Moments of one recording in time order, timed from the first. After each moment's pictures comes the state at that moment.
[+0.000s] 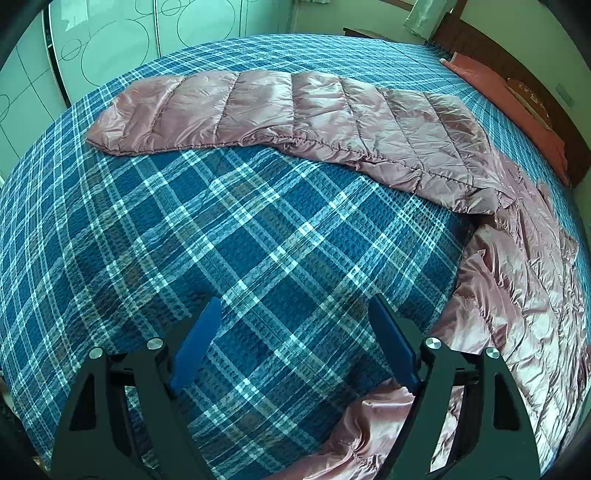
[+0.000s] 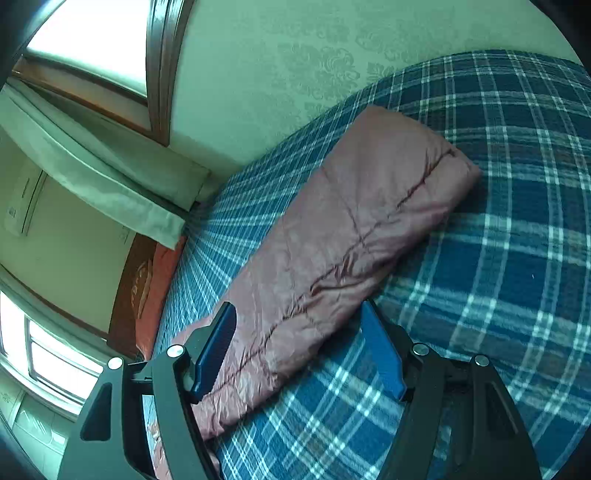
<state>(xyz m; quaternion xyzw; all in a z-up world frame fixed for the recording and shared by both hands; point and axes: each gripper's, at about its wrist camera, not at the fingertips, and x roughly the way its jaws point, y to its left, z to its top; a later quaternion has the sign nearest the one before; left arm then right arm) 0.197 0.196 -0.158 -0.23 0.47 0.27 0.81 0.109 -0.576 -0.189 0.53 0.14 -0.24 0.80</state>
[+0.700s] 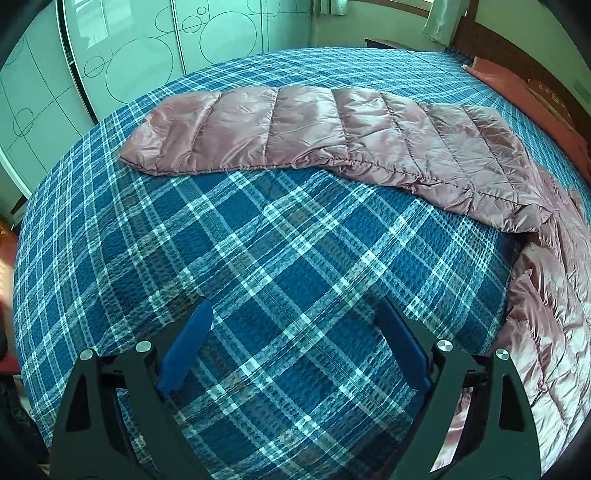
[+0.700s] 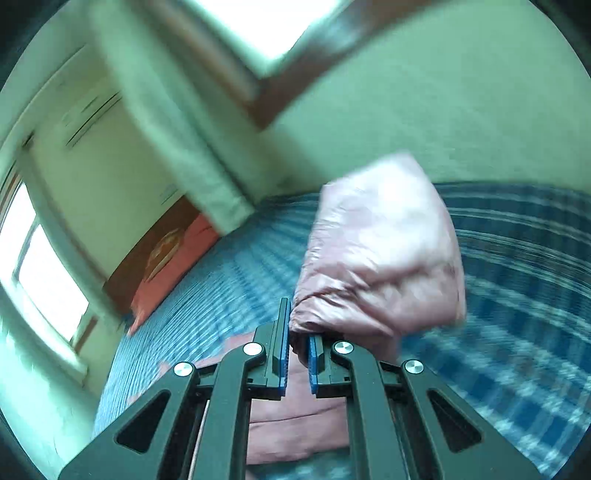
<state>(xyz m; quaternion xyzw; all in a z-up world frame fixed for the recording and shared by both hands) 0.195 0.219 -0.161 -0.19 0.46 0.33 0.80 0.228 -0.480 -0.070 0.31 0.15 -0.15 0.93</state>
